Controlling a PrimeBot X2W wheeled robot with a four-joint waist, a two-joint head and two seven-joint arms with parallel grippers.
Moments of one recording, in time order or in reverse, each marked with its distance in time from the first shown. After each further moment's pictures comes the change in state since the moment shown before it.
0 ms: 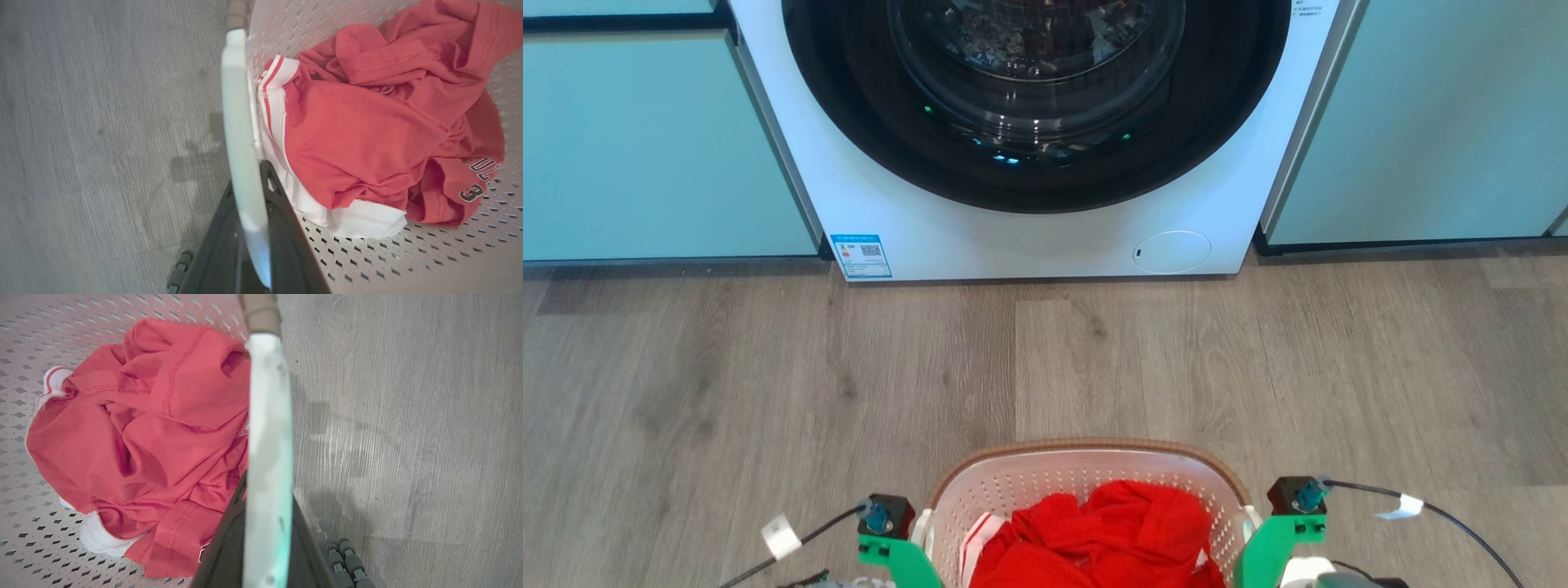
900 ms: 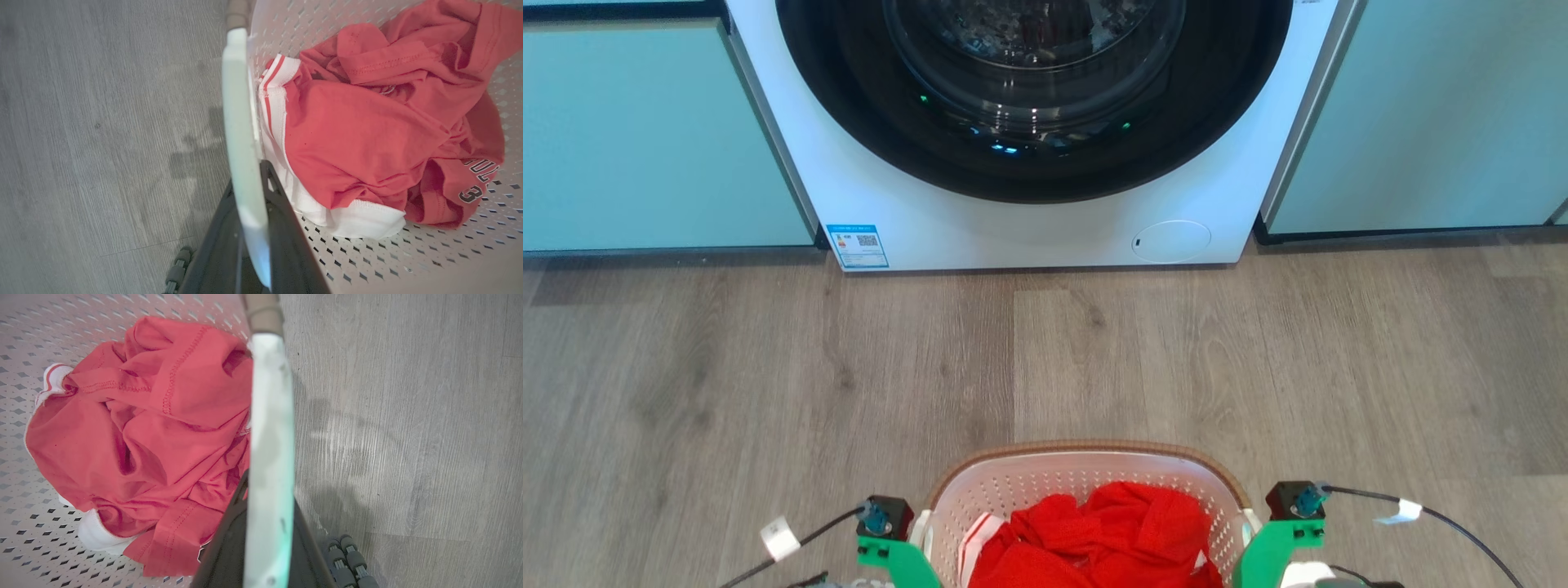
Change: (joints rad) left arm 0.000 0.001 -0.024 0.002 -0.026 0.002 -0.005; right arm -0.005 0.000 0.097 0.009 0.085 0.000 -0.031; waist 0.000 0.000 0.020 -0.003
